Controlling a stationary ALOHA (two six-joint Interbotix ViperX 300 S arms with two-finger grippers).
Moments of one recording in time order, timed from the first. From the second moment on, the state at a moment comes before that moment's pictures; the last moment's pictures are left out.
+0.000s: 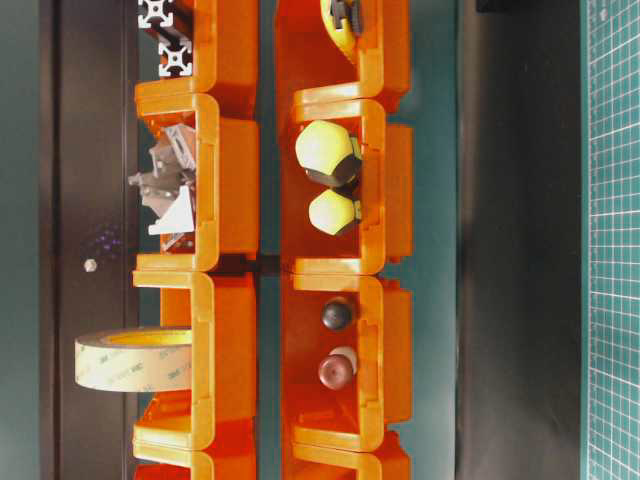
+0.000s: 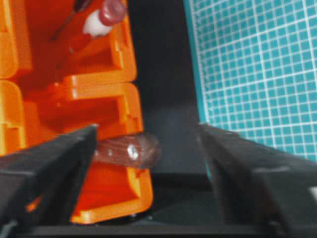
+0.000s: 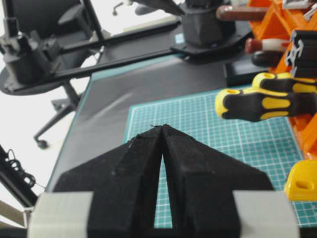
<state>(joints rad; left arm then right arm) -0.61 -0.42 0.68 0.95 1.23 -0.55 0.10 -0.97 1.19 0.04 -0.10 0.22</state>
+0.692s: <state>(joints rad) -0.40 -0.44 0.79 0.95 1.07 -0.55 0.10 -0.97 1.19 0.04 -0.10 0.22</state>
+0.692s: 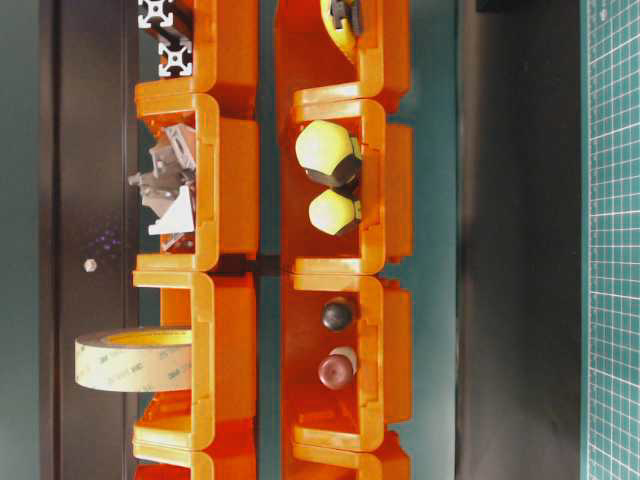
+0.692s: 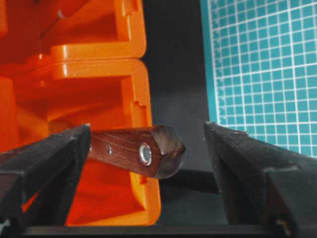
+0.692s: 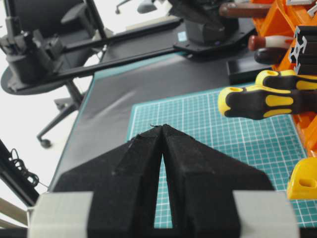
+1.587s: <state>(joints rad) -0.65 -0.48 0.50 0.94 1.40 -0.45 0.11 -0.97 1.19 0.04 -0.10 0.22</state>
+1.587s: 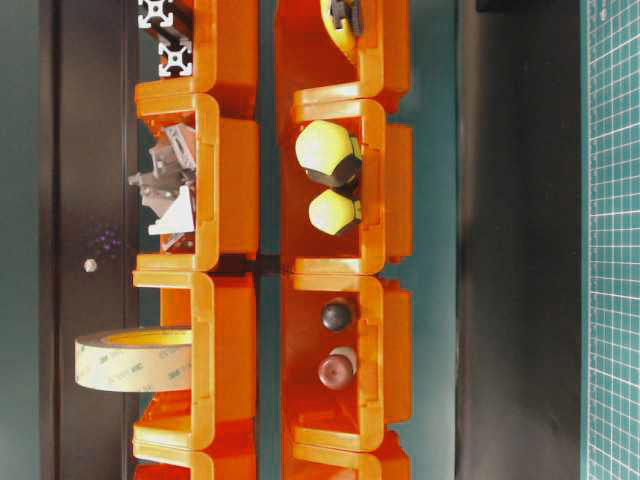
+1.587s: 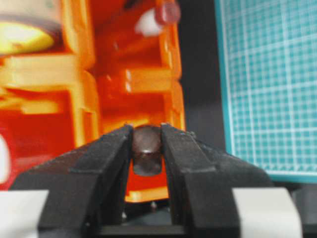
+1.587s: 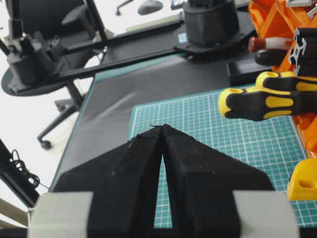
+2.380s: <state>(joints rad) -0.77 -0.27 0.21 0.94 1.21 -0.21 0.09 -0.98 1.19 0.06 -0.10 0.23</state>
